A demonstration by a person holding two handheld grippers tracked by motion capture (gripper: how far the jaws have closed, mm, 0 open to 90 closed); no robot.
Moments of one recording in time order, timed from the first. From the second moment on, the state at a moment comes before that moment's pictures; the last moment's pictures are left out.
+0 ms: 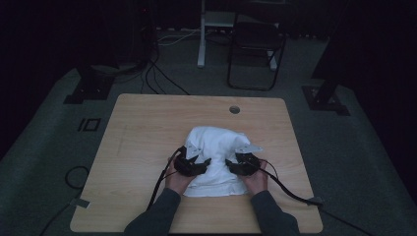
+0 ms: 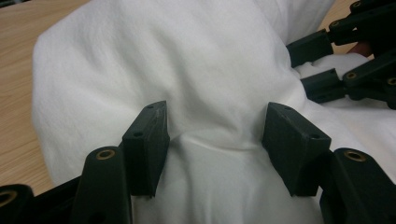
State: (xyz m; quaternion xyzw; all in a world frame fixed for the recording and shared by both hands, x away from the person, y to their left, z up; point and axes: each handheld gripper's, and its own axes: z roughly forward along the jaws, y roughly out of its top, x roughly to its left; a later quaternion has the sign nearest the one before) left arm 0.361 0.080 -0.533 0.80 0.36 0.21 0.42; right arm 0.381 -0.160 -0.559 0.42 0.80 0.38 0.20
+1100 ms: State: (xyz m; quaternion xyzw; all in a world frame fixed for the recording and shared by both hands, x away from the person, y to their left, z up) left arm 0.367 0.169 -0.491 0.75 0.42 0.25 0.45; right arm 0.405 -0.160 -0.529 0.40 0.79 0.42 0.18
